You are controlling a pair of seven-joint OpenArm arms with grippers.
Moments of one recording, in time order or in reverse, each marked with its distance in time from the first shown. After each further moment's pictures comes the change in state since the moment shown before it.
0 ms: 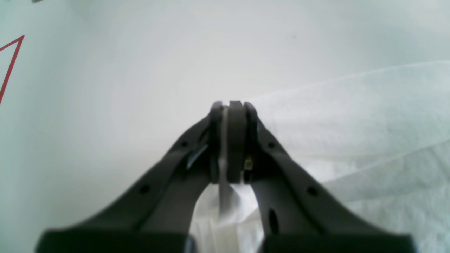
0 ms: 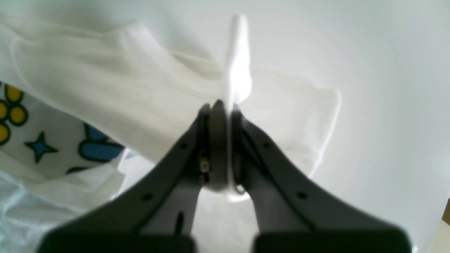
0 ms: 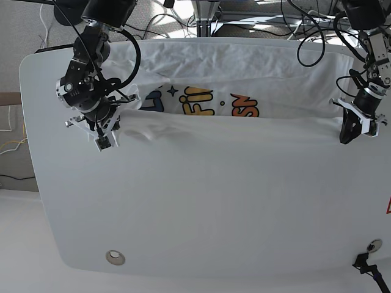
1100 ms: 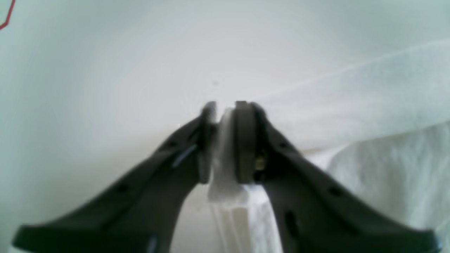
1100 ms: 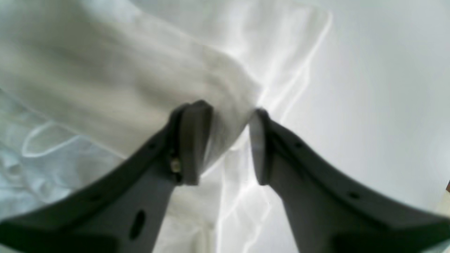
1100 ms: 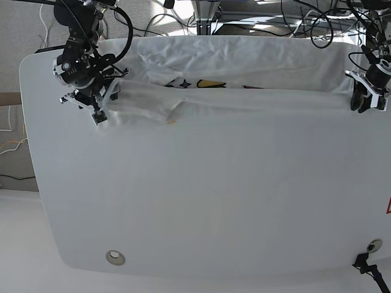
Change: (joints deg) left arm 10.4 -4.5 -3.4 0.2 -0.2 0.0 3.1; right arm -8.7 3.3 0.0 2.3 -0.1 0.2 0.4
